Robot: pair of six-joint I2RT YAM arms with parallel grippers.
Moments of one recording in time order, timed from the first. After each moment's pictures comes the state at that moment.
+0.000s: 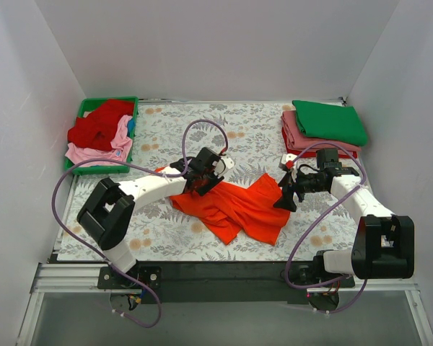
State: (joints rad) left arm -0.76 1.68 1.09 -0.39 -0.21 0.27; right arm 0.05 1.31 0.78 -0.65 -0.97 -0.95
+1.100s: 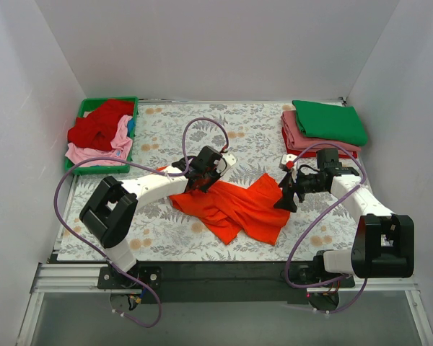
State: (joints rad) left arm -0.76 1.71 1.11 -0.34 -0.19 0.24; right arm 0.05 1.32 0.78 -0.66 -0.97 -0.96
